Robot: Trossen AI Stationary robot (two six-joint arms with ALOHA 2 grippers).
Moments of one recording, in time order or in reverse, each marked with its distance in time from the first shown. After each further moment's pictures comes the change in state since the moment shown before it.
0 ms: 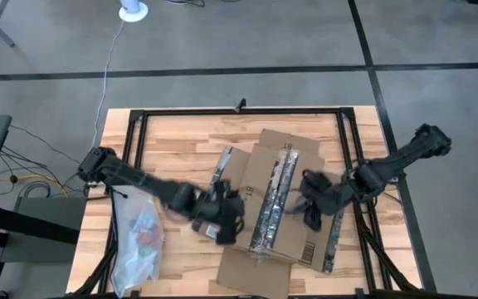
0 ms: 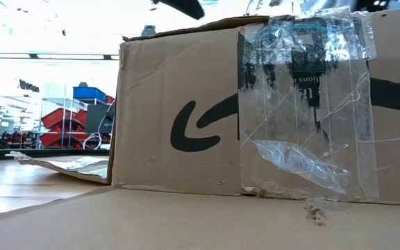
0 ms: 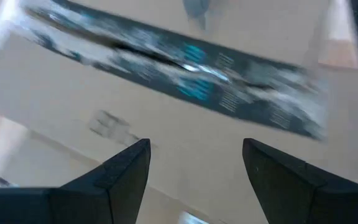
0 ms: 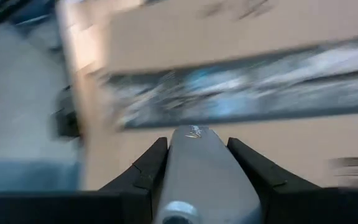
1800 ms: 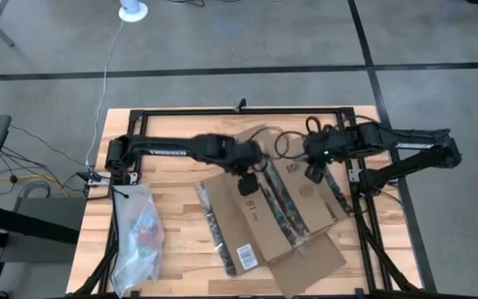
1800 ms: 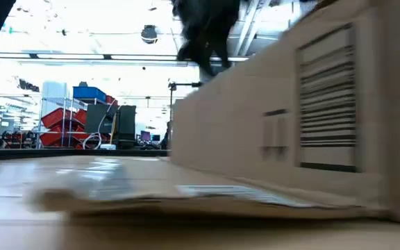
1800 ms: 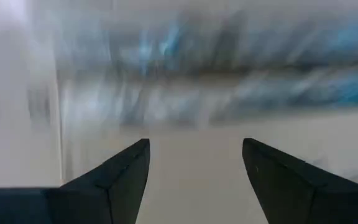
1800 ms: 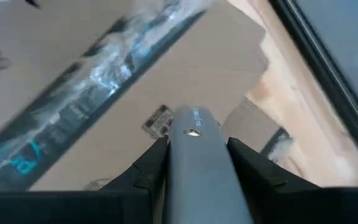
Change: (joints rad) left arm 0.384 0.169 0.251 -0.164 0.254 0.031; right arm -0.480 -0.052 0.127 -0.283 -0.089 -0.481
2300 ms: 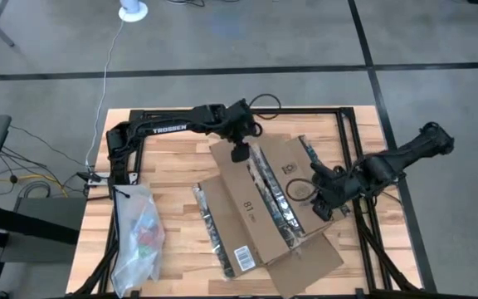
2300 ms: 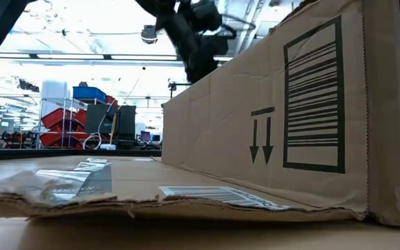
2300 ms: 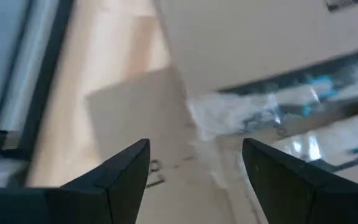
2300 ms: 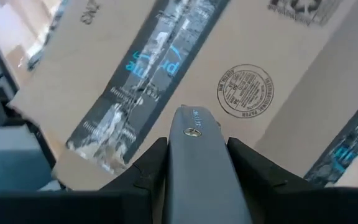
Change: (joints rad) left arm 0.278 0.002 -0.185 0.217 0.179 0.442; right arm 0.465 0.020 -0.099 0.021 -0.026 0.723
